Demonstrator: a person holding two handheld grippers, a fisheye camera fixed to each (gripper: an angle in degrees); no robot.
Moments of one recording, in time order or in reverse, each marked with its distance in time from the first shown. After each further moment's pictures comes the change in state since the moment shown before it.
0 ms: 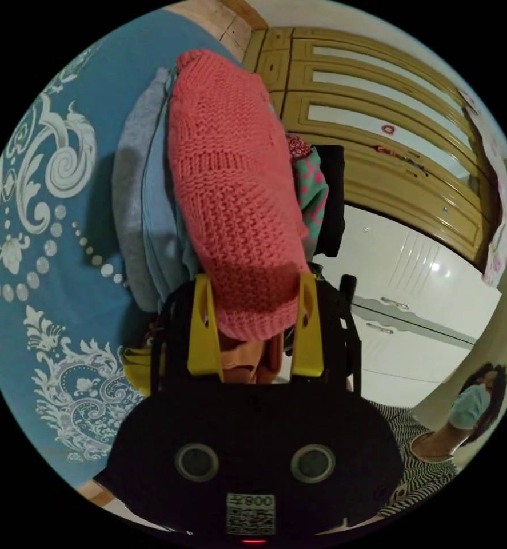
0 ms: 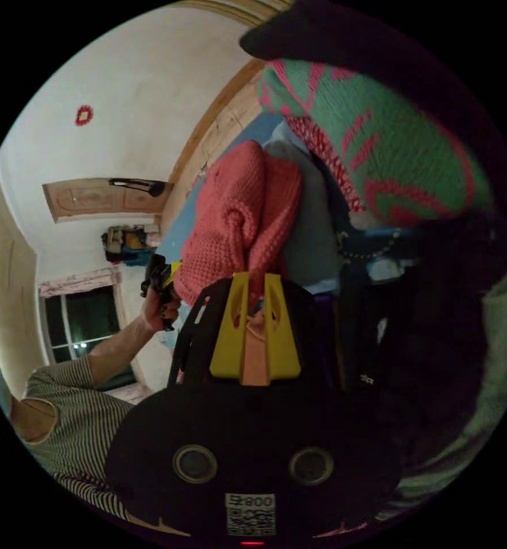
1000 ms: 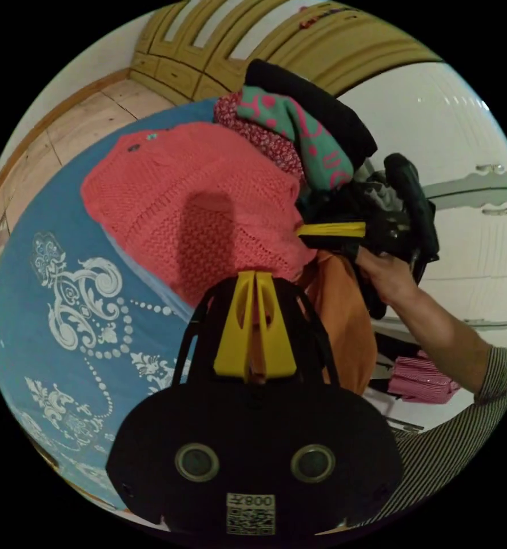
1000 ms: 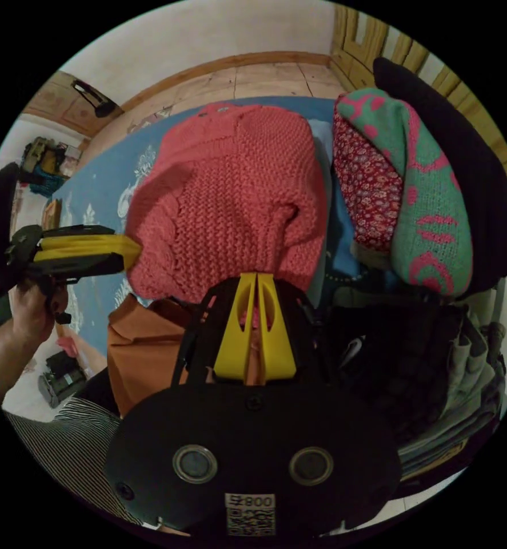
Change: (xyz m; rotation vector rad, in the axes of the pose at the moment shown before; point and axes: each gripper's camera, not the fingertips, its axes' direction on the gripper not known) left arm 0.172 -0.018 0.219 -0.144 -0.748 0.539; right arm -0.234 -0.020 0.021 -0.087 0.638 -0.268
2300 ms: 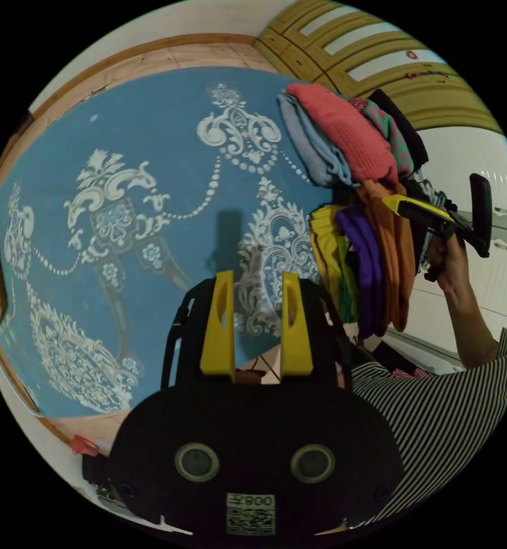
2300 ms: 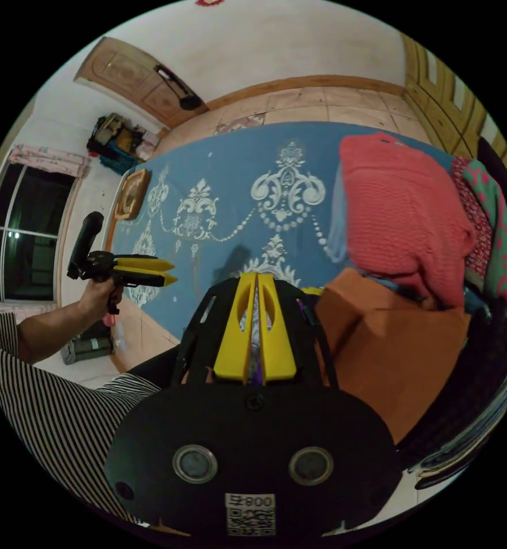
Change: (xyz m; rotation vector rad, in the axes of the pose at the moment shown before) left arm -0.132 0.585 -0.254 -0.045 -0.091 -0.399; right arm -0.639 0.152 0.141 0.082 -0.269 -0.202
